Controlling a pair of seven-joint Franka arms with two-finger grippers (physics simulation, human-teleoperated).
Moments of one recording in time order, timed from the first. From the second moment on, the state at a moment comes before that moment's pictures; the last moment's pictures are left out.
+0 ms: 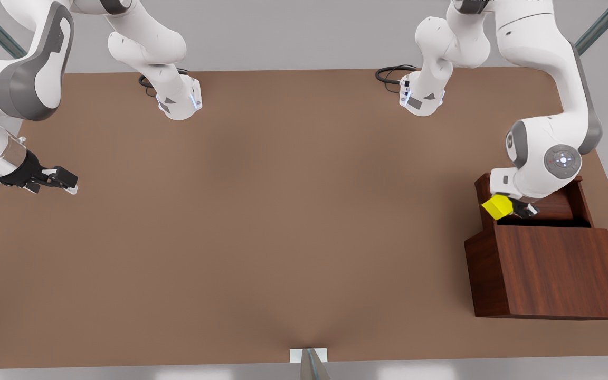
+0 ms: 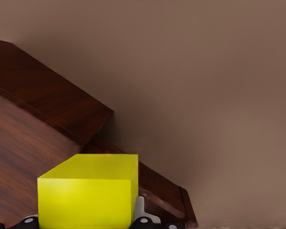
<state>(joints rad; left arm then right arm) -0.59 0.19 0.71 -1.90 0.09 1.98 1.11 -0.03 0.14 -0.07 -1.40 -0.01 1.55 -0.05</state>
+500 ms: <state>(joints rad) -0.48 0.24 0.75 -1.86 0.08 1.91 1.11 -0.03 0.14 -0.07 -1.40 -0.01 1.55 -0.05</state>
